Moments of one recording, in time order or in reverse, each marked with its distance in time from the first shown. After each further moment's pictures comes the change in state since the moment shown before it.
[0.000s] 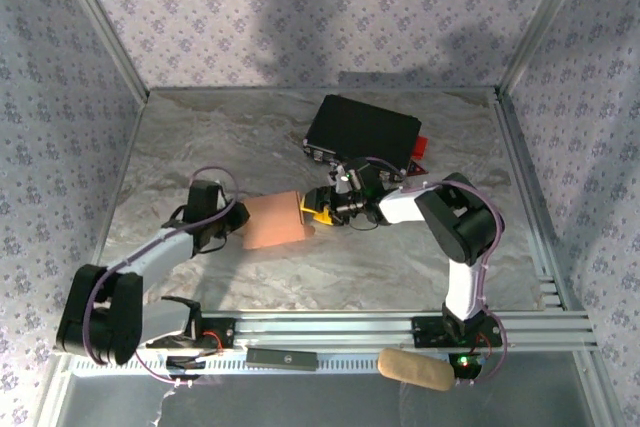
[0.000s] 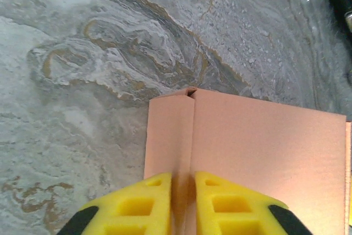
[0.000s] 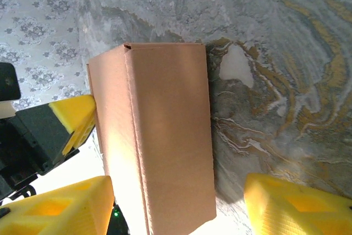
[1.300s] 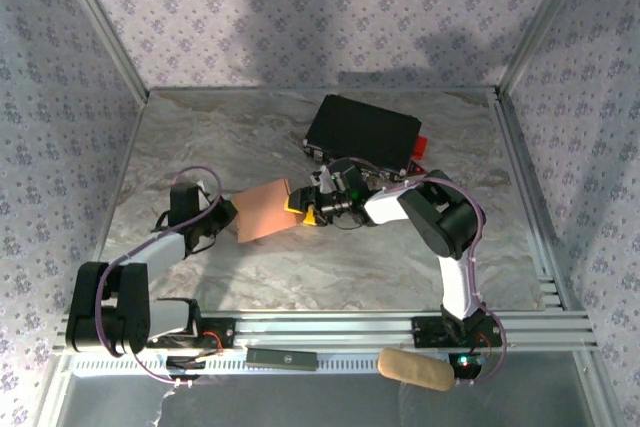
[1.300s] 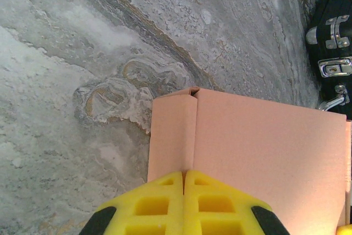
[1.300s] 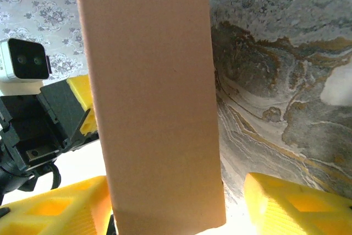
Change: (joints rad) left arm 0.167 0.051 -0.050 0.150 0.162 -0.026; right arm 0.072 0.105 0.089 0.111 -0.027 0.089
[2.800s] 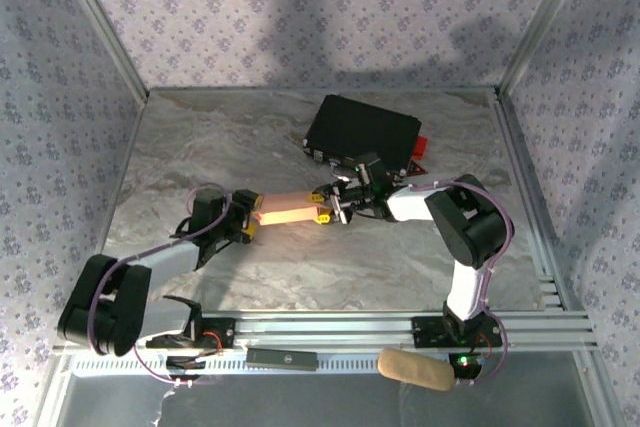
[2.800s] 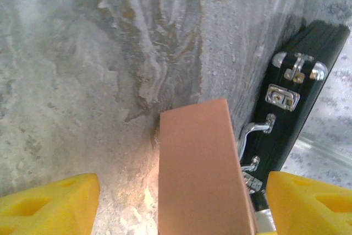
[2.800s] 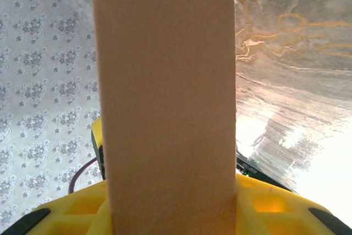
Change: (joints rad) left arm -0.241 0.021 -0.071 0.232 -0.094 -0.826; right arm -0.127 -0.163 -0.111 -0.103 -0.127 0.692
